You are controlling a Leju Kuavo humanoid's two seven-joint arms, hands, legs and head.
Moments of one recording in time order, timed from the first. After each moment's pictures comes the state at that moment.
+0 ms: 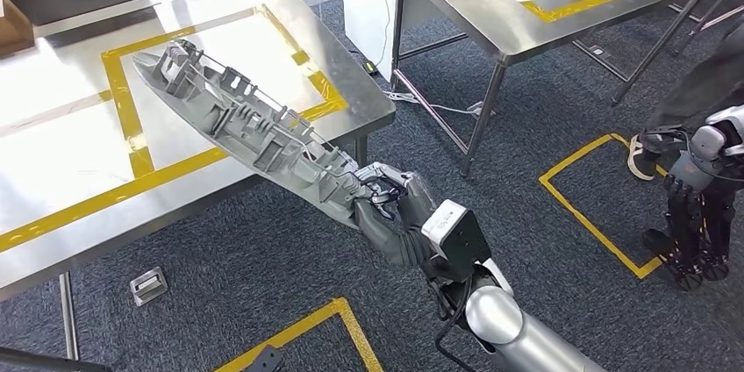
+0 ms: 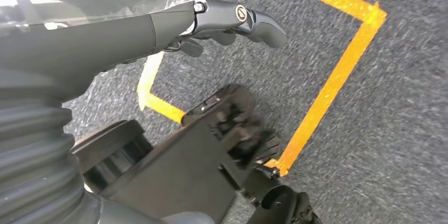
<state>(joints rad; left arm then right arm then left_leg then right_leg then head) -0.17 0.05 -1.21 -0.35 0.76 0.17 -0.17 -0.35 -0.23 0.83 -1.74 -0.12 -0.27 -0.18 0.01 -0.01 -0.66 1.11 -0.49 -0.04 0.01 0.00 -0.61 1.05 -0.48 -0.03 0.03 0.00</state>
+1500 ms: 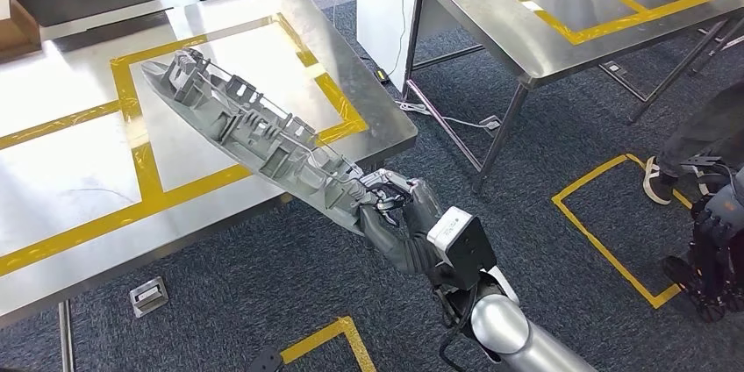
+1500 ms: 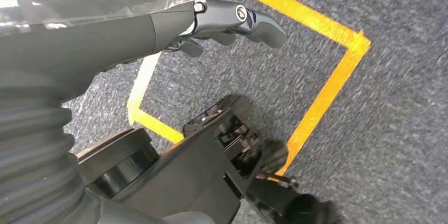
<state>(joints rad) -0.16 0.05 -1.21 -0.35 0.75 0.18 -0.17 -0.32 -0.24 0.82 -1.77 -0.11 -0.27 -0.16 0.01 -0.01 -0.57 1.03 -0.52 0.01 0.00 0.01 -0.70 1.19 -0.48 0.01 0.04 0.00</state>
